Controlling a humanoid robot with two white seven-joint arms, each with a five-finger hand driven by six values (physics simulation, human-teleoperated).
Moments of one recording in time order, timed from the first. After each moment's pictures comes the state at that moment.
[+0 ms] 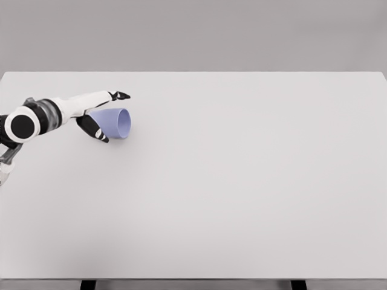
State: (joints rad) left arm -0.63 0.69 -0.63 -1.58 -0.24 0.30 -0.61; right arm 0.00 0.00 -0.19 0.05 -0.05 -0.07 0.10
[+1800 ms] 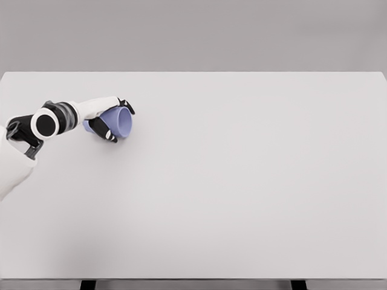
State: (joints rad) left arm -0.66 0.57 -0.64 -1.39 -0.31 0.26 -0.61; right arm 0.00 0.00 -0.19 0.05 -0.05 -0.07 0.10
